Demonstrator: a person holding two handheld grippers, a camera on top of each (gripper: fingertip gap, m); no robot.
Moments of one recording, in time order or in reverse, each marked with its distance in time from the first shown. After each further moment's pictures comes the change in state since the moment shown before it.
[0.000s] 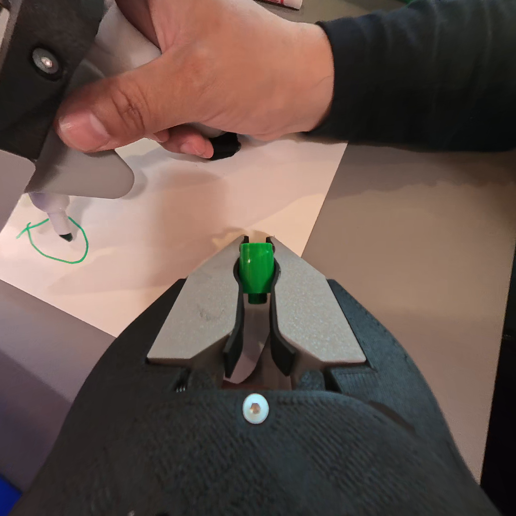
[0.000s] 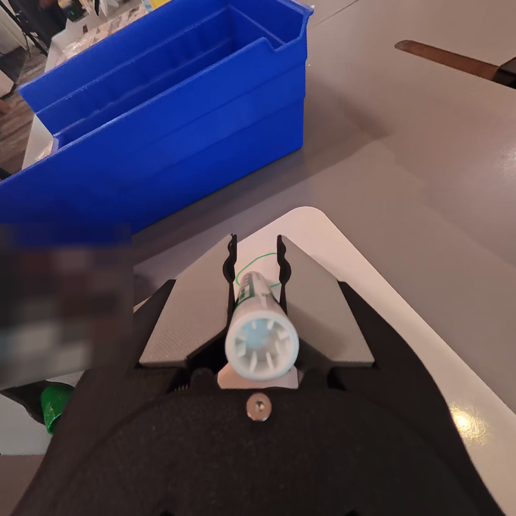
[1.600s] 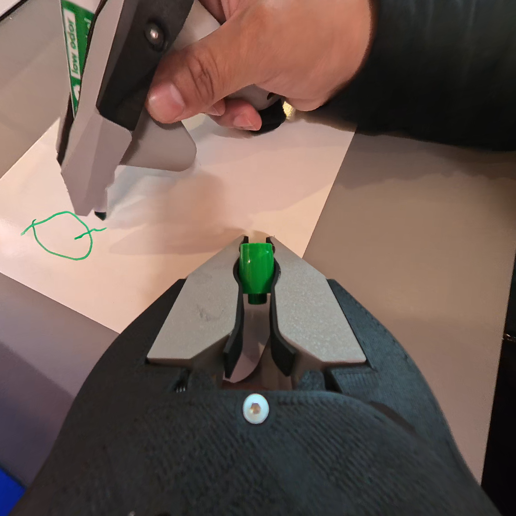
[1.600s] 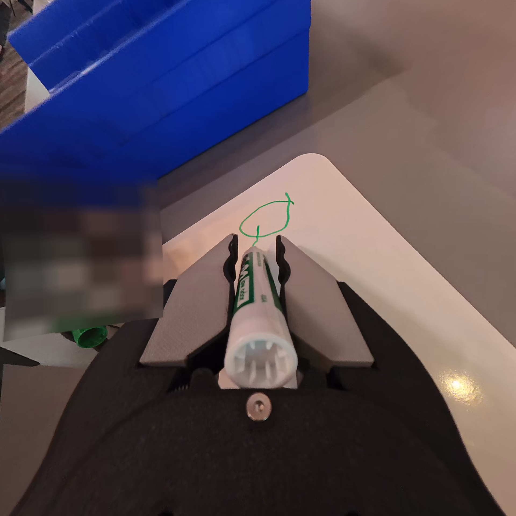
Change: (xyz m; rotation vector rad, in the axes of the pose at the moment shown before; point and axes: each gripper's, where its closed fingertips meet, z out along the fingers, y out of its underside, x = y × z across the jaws) left arm -0.001 -0.001 0.001 0.005 -0.005 -0.005; right arm -0.002 0.031 -0.026 -0.110 -0.019 0.025
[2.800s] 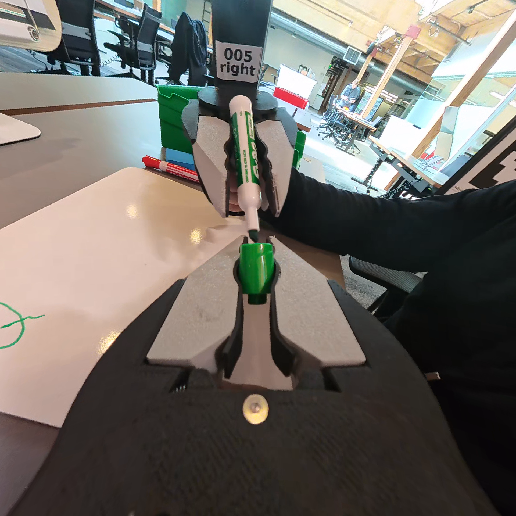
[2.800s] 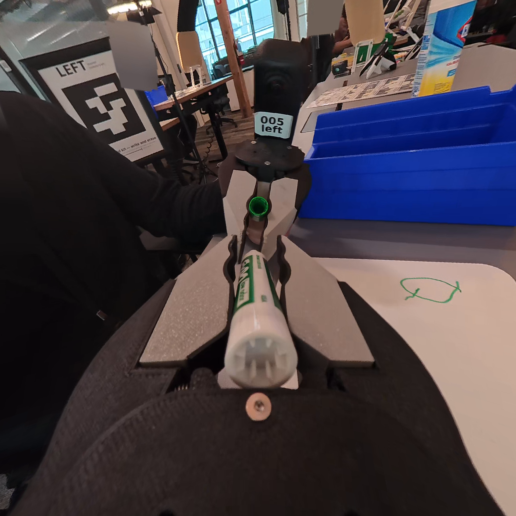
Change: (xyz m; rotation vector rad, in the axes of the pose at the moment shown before) left arm 0.035 -0.073 -0.063 0.504 0.372 -0.159; right arm -0.122 0.002 -0.116 0.230 -0.668 -0.354
